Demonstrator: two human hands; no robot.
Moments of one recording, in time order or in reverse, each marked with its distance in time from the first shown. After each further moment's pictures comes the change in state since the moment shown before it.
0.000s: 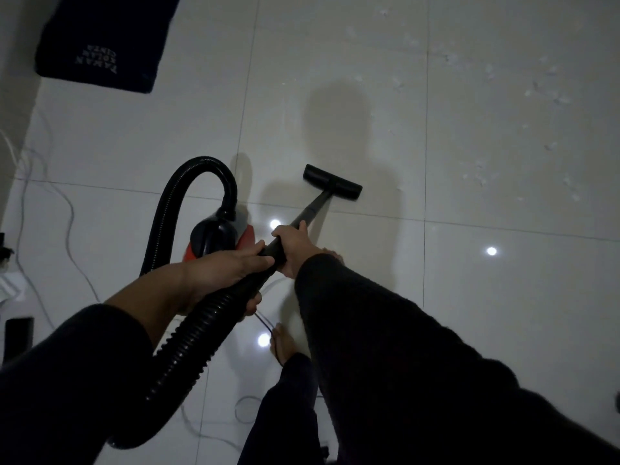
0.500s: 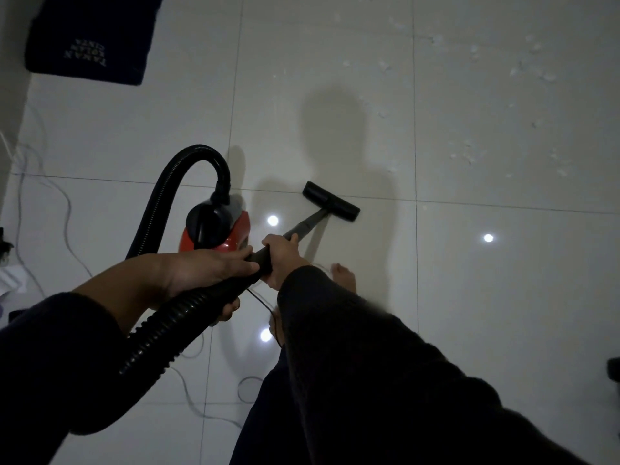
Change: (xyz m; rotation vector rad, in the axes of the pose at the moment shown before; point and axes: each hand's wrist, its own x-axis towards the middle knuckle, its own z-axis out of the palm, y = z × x) left_hand -0.036 -0.036 0.015 0.207 -0.067 -0.133; right_hand -0.037 0.064 -0.017 0.136 0.021 0.051
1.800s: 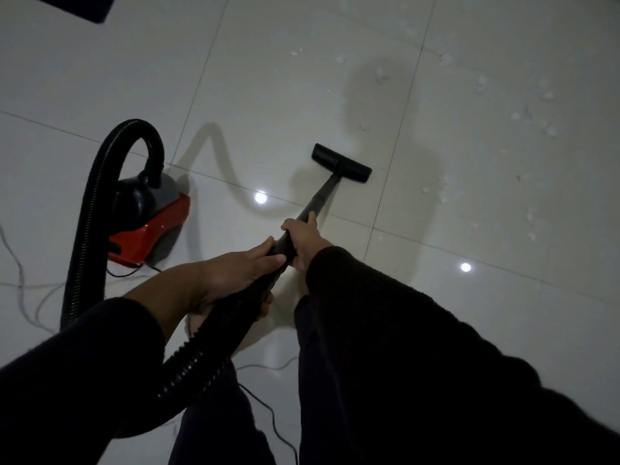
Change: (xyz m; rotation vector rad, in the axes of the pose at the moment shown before) left_hand 0.134 0.169 0.154 -0.321 0.056 0.187; right_hand 0.068 -0.219 -0.168 -0.439 0.028 0.004
